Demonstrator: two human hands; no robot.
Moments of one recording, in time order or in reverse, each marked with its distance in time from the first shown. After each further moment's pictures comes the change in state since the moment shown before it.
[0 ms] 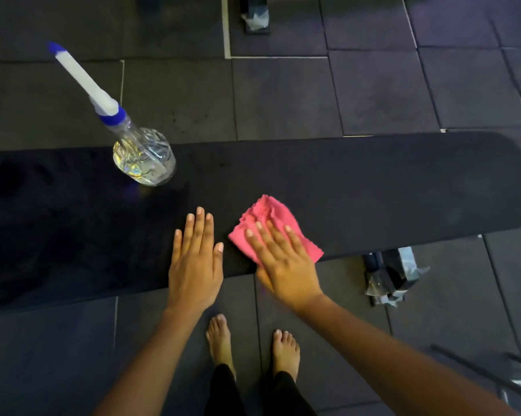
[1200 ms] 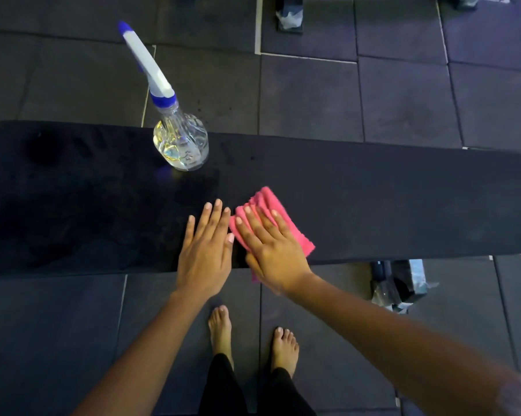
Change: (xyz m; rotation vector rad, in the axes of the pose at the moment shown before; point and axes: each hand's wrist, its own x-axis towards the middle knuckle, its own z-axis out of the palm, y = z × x) left_hand -0.005 -0.022 -0.011 -0.019 0.001 0.020; right_hand 0.046 -0.030 -0.001 0.033 -0.233 -0.128
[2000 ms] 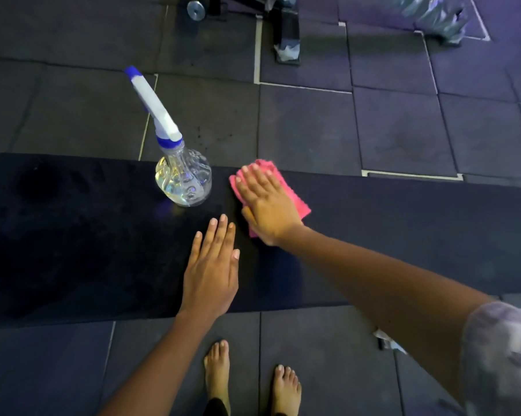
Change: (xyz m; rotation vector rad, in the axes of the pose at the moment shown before) left_hand 0.040 -0.001 0.003 0.022 0.053 0.008; right_hand 0.130 0.058 -0.035 -0.072 0.073 0.056
